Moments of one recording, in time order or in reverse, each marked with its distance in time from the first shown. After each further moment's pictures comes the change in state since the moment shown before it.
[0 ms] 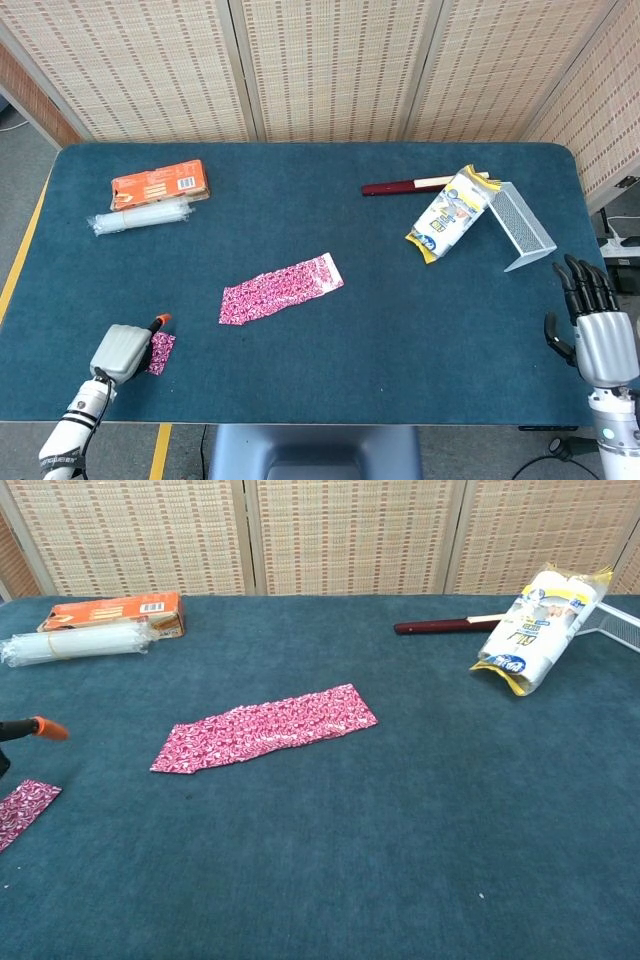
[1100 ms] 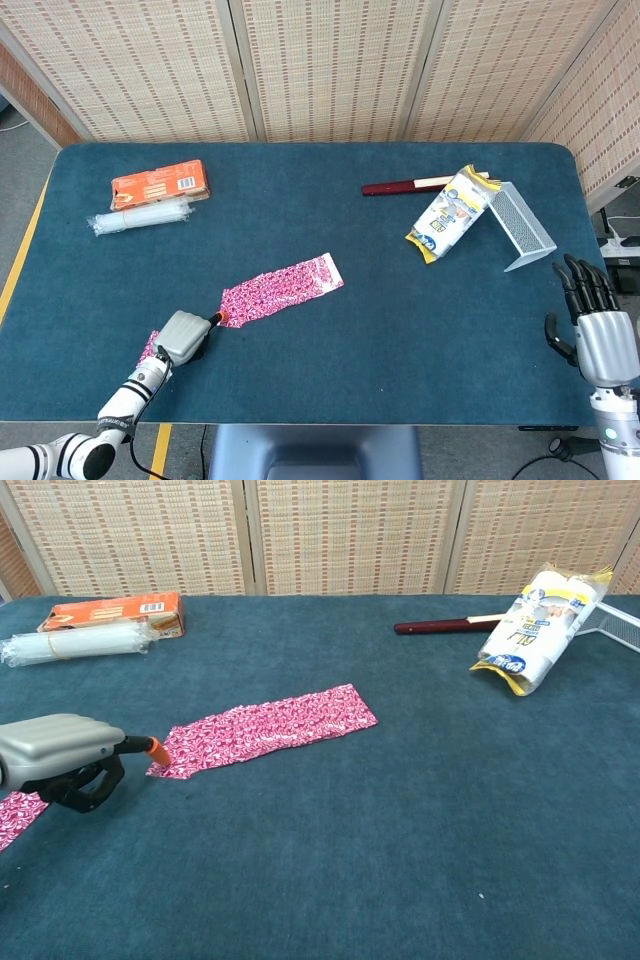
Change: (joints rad) left arm -0.177 -0.135 -0.053 0.079 -0.094 -0.225 0.058; right arm 0.000 0.016 -0.004 -0.009 0.000 -0.010 0.014
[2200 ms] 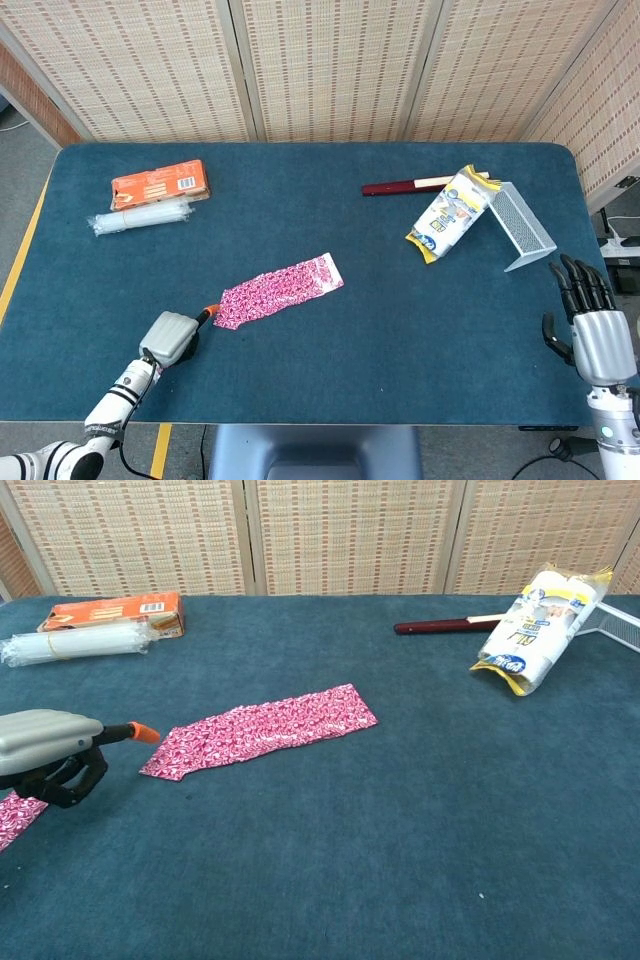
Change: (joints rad) left arm 0.026 0.030 0.013 -0.026 0.045 0.055 -0.087; right arm 0.005 -0.006 0.000 0.001 0.004 -0.013 -0.017
